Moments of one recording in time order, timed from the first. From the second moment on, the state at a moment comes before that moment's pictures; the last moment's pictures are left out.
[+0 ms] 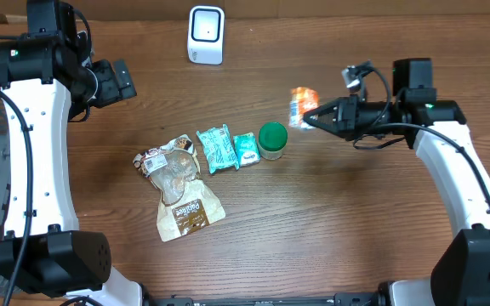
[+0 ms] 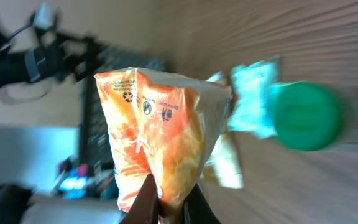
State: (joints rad) left arm 0.12 1.78 1.93 -1.36 0.03 -0.26; right arm 0.03 1.61 1.23 -0.70 -1.17 0.23
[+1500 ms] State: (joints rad) left arm 0.12 1.78 1.93 -1.36 0.04 -0.26; right arm 0.49 2.00 2.33 -1.07 -0.32 0.34
